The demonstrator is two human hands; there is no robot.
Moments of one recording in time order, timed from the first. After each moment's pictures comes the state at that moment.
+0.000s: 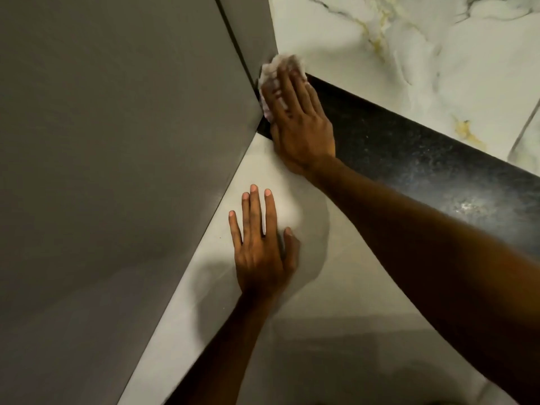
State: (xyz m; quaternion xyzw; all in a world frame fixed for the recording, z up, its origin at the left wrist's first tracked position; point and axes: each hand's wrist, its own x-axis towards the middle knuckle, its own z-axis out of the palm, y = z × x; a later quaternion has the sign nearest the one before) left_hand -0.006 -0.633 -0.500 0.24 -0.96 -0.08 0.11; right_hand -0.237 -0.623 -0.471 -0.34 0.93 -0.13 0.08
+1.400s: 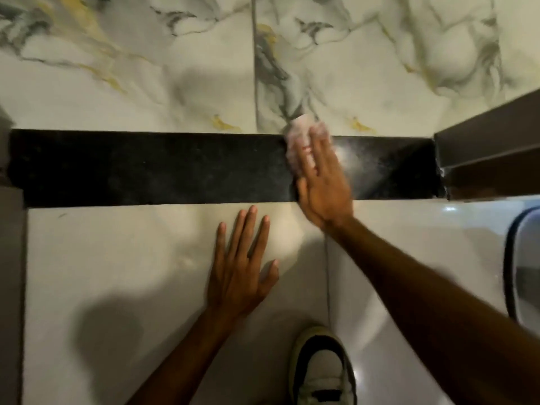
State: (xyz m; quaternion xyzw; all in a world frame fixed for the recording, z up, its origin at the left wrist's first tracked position) left_hand -0.044 -0.459 -0.503 -0.22 -0.97 -0.13 -0.05; right_hand -0.159 -0.234 -0.472 -0.03 1.00 -0.08 0.01
